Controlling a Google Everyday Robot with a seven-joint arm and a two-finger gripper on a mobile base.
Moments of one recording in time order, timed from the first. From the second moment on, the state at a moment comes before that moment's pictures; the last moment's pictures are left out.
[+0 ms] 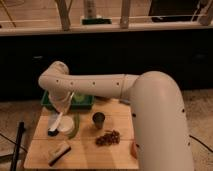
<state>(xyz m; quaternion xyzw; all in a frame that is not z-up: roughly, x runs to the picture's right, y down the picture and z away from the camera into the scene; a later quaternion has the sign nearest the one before) -0.223 0.118 0.749 -0.24 -0.25 -0.54 0.77</state>
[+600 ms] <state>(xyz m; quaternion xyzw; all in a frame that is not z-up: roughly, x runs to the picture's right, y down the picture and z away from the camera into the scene) -0.220 0.136 0.739 -0.25 -0.28 -0.55 0.74</state>
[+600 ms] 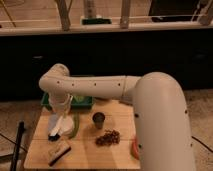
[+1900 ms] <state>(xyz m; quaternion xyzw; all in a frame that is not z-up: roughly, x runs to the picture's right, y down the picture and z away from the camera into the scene) -0.215 0.144 0.739 -0.27 -0.30 -0.55 0.73</state>
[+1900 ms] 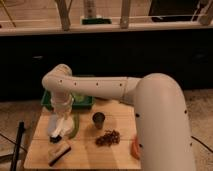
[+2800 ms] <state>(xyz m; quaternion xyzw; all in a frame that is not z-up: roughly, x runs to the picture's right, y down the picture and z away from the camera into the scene) -0.217 0.144 0.739 -0.28 -0.30 -0.55 0.73</state>
